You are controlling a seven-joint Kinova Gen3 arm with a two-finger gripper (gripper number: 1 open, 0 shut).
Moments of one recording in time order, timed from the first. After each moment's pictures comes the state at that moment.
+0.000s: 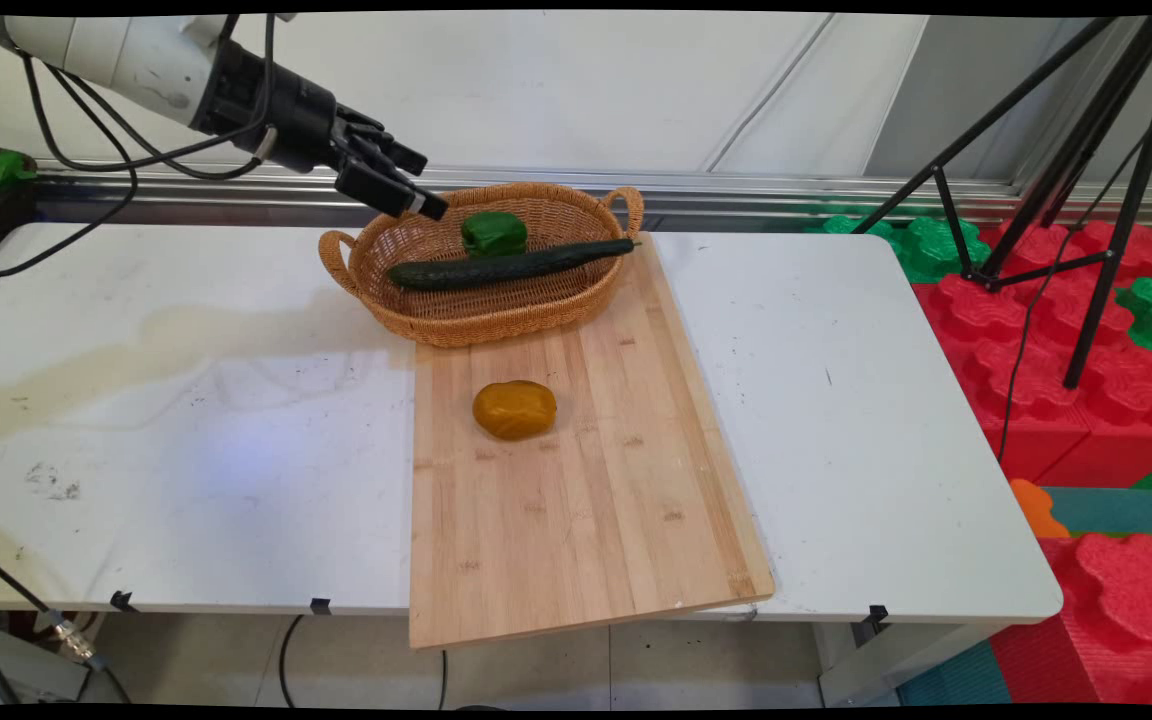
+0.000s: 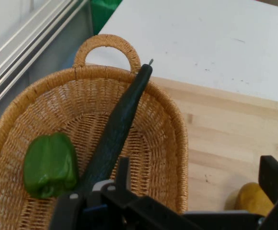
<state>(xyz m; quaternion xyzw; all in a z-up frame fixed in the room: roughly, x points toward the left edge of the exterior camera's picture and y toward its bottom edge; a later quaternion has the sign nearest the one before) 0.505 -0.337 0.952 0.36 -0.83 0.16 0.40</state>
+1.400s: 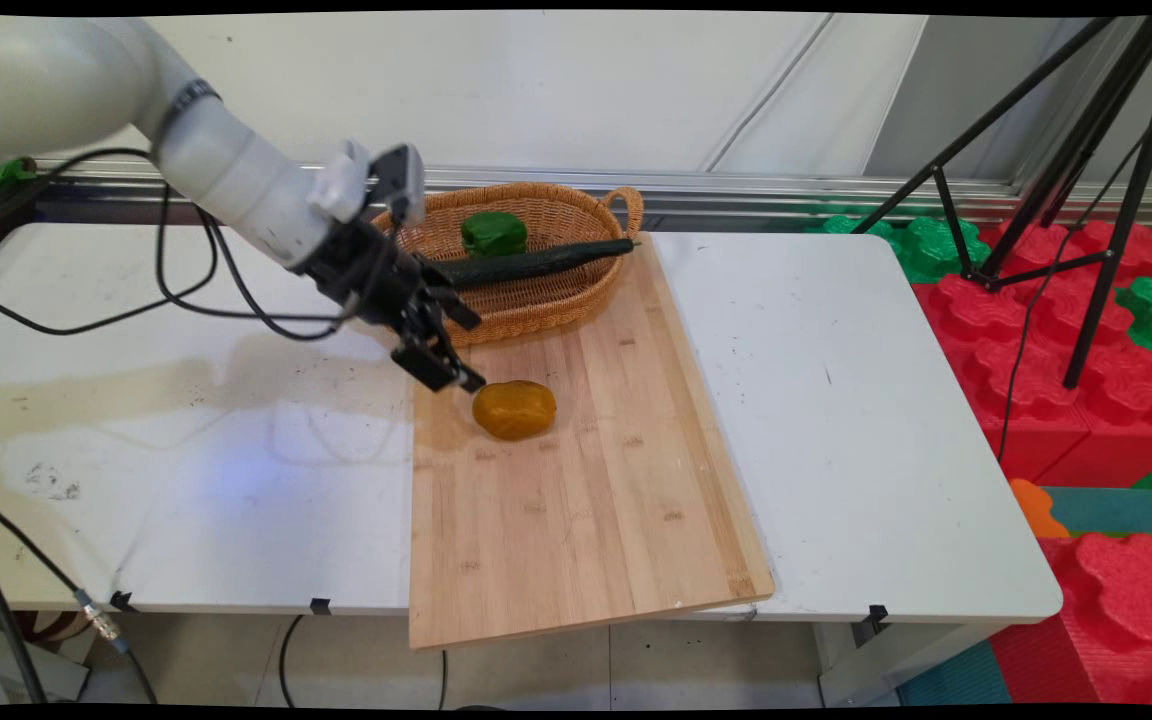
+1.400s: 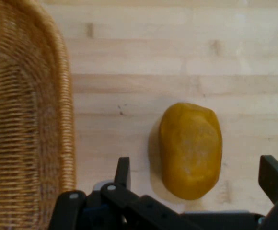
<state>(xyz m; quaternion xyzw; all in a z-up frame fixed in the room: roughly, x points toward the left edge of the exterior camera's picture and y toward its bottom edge) 0.414 -0.330 0.862 0.27 -0.91 0.08 0.30</state>
